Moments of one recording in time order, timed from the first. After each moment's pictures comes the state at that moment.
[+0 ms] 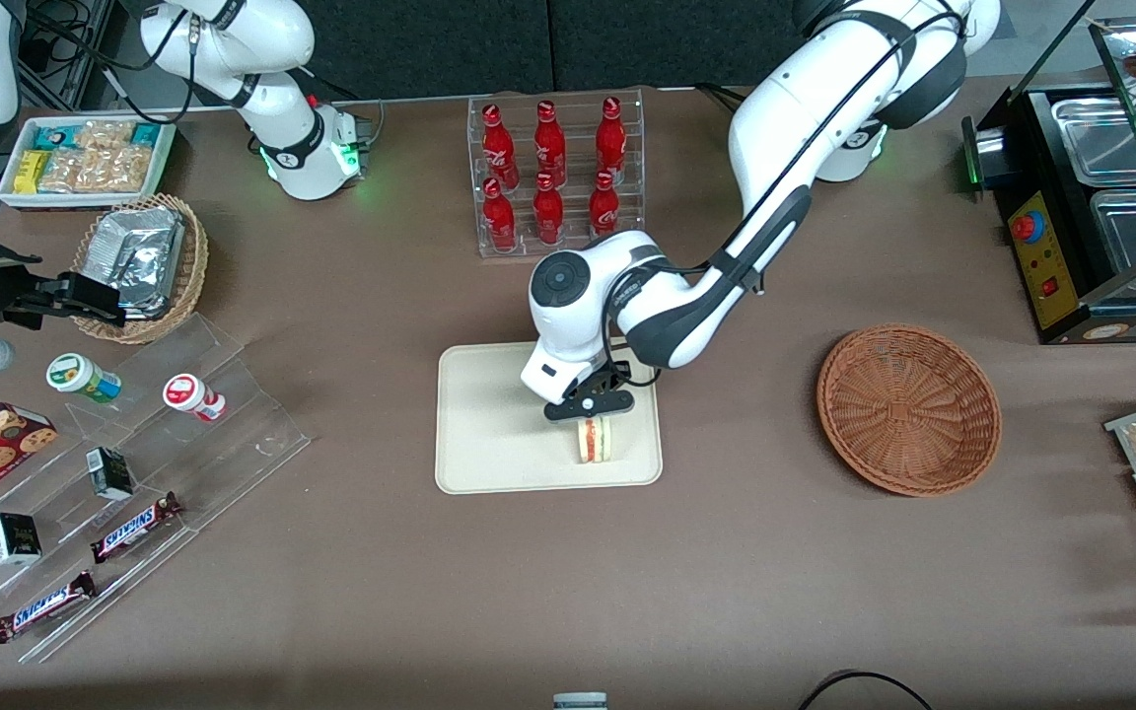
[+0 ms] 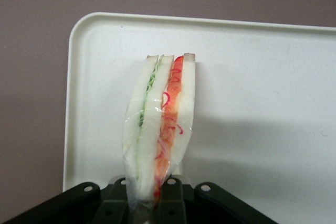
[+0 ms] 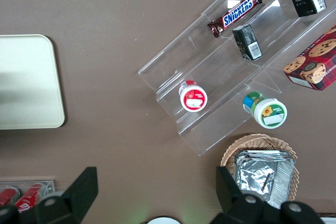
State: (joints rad) arm -0.45 0.83 -0.47 -1.38 0.53 2.08 -1.19
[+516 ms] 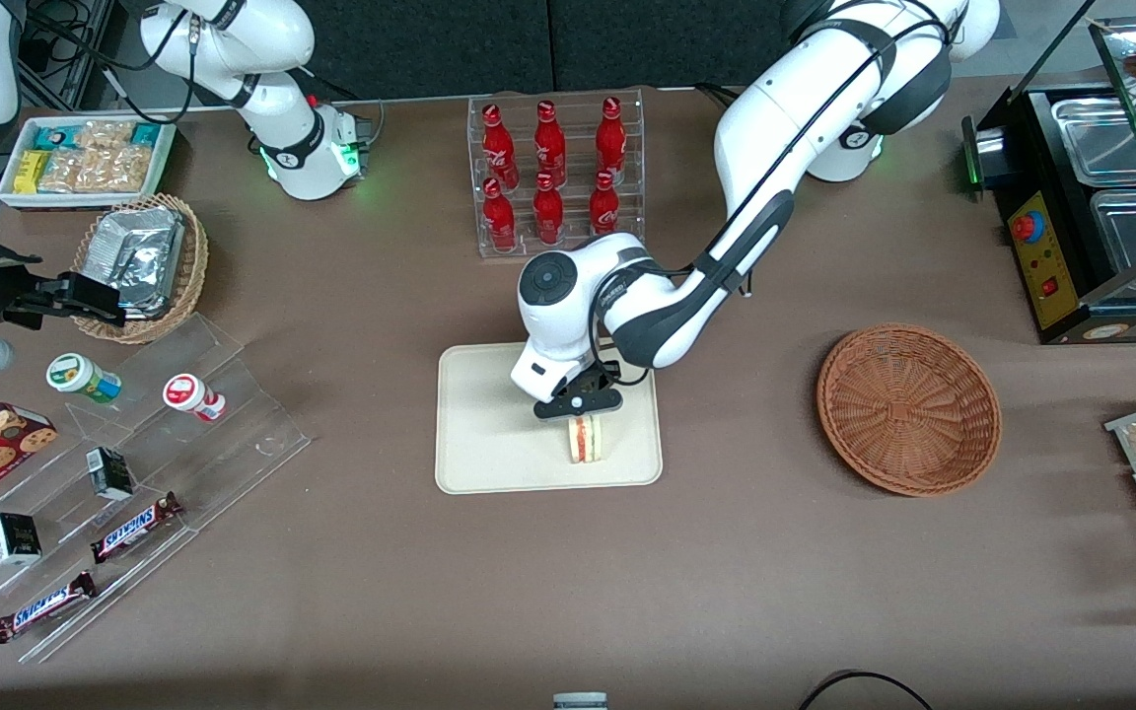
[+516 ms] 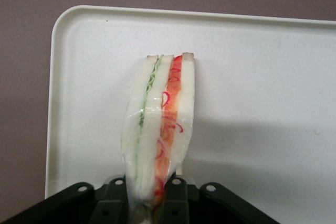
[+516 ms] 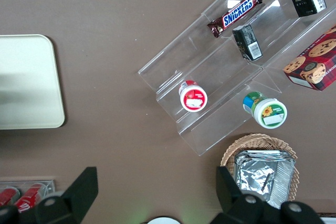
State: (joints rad) arm -0.49 0.86 -0.45 -1.35 0.53 2.09 -1.20
